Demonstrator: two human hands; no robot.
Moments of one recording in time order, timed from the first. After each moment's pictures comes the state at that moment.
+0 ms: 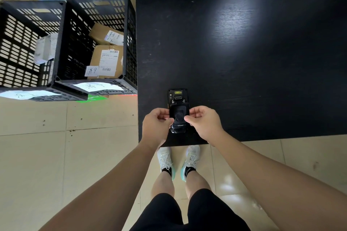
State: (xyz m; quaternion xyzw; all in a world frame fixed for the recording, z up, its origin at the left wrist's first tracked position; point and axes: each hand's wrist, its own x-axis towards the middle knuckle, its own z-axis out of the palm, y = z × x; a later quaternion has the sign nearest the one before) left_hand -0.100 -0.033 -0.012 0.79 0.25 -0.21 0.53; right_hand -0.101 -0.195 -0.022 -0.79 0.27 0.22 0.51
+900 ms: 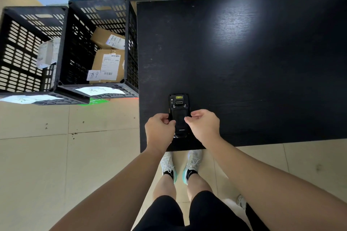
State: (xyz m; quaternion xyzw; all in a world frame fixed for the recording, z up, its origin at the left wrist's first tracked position) left_hand -0.092 -0.044 -0.013 0.86 0.26 -0.17 0.42; right_hand -0.089 -0.180 -0.017 -0.80 0.35 0.20 0.44
